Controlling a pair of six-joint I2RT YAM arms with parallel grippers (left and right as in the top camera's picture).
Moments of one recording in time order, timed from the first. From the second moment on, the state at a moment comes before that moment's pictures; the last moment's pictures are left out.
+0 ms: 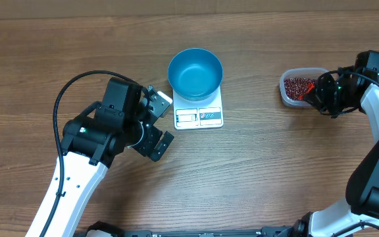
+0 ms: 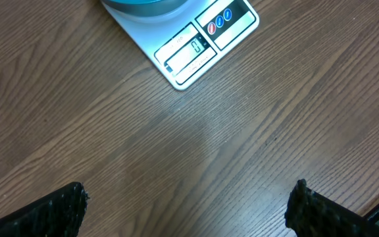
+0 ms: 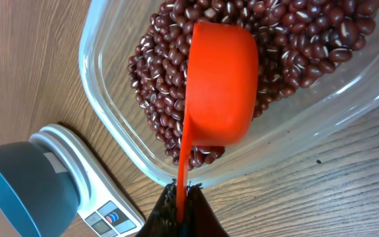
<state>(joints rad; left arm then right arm) -0.35 1.24 1.24 -1.11 0.15 0.27 -0.33 1.79 1.31 -0.84 -0.50 0.48</state>
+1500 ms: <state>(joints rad) -0.35 1.24 1.24 -1.11 0.15 0.27 -0.47 1.79 1.31 -0.90 -0.70 0.38</state>
